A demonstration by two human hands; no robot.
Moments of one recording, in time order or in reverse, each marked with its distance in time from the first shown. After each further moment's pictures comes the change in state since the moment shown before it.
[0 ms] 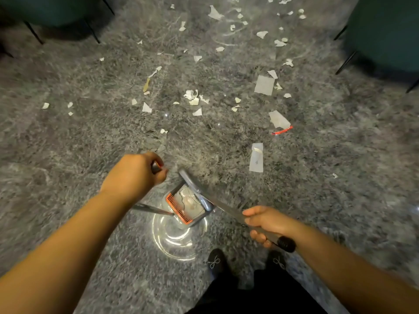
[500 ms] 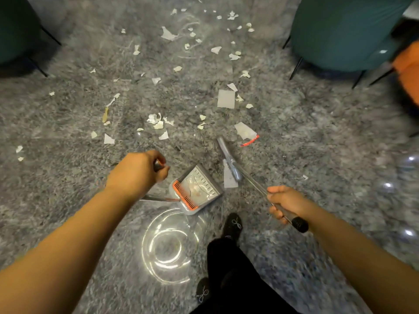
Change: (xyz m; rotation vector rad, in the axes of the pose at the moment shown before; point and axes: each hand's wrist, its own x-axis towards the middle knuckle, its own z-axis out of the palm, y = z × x) left_hand 0.134 0.110 0.019 0.006 -0.040 0.219; right_hand -0.023 -0.062 -0.157 0.307 0.347 -0.150
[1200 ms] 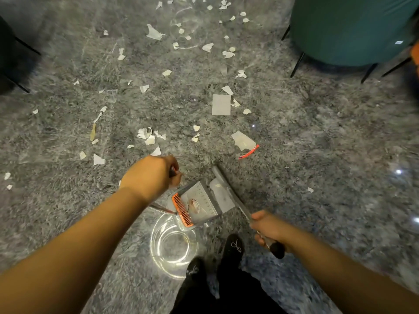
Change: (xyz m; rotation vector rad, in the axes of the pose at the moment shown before) left_hand 0.200 0.069 0.013 0.174 -0.238 0.143; right_hand 0.117 -0.090 -0.019 -0.230 -0.133 0.157
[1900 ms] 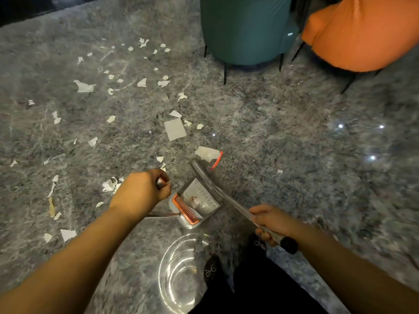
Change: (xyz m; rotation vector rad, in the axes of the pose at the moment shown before) left_hand 0.048 0.032 -0.027 -0.071 0.060 0.287; right_hand -0.058 0.019 -0.008 0.502 0.144 -0.092
